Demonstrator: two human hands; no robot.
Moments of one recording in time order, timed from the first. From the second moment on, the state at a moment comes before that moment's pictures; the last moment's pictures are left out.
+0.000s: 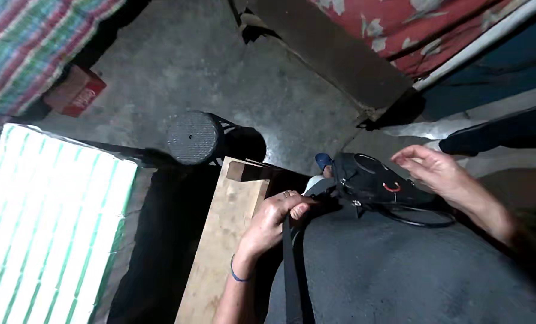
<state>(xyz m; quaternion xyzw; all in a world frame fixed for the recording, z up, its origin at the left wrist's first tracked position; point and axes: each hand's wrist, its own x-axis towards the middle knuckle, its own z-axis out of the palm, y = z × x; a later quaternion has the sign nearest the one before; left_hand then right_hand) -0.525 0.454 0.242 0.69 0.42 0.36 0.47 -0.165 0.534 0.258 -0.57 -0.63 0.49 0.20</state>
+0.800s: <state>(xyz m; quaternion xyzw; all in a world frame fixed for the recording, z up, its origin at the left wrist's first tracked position) -0.641 0.674 0.293 0.72 0.54 0.26 0.35 -0.427 0.830 0.292 -0.18 -0.97 0.12 0.06</state>
